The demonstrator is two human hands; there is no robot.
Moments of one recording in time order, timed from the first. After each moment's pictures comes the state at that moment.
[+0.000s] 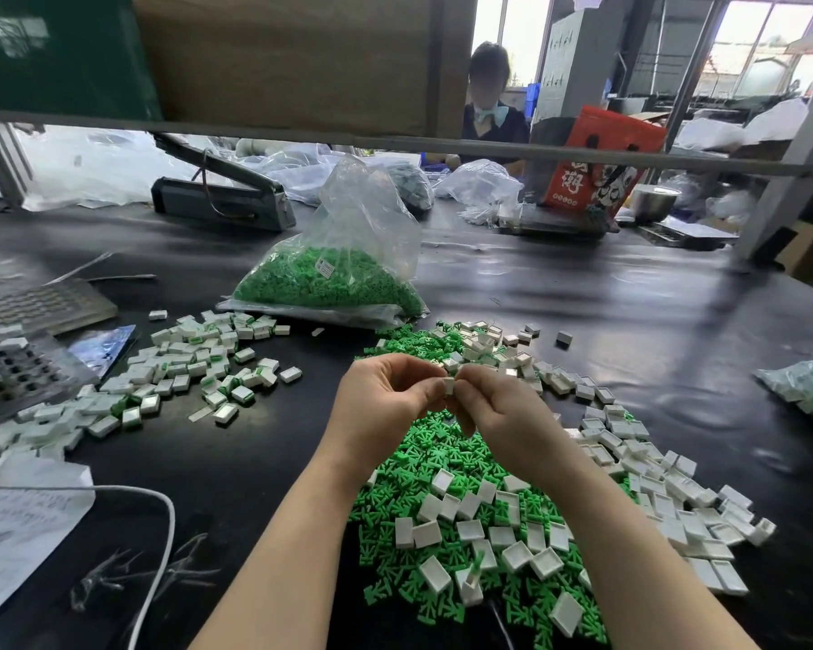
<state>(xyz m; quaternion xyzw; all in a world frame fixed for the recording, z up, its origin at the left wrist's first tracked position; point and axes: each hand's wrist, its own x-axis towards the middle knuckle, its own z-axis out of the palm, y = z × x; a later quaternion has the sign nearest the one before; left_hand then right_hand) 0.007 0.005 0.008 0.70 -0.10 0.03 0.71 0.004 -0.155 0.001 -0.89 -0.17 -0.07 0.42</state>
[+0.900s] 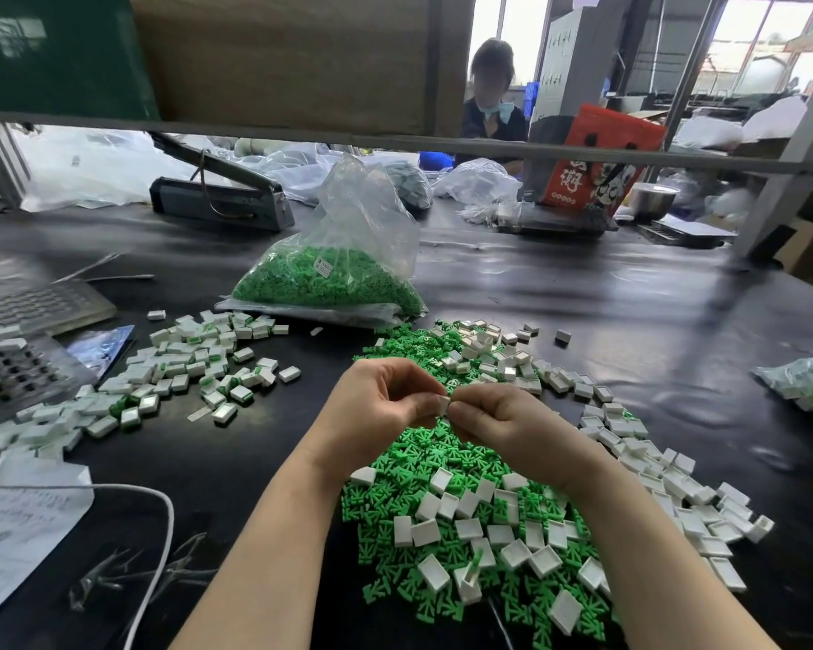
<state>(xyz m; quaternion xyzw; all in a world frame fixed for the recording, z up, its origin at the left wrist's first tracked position) 0.005 0.019 0.012 0.75 -0.17 -0.01 0.63 0.000 -0.167 0.006 -0.87 -0.22 0.05 0.44</state>
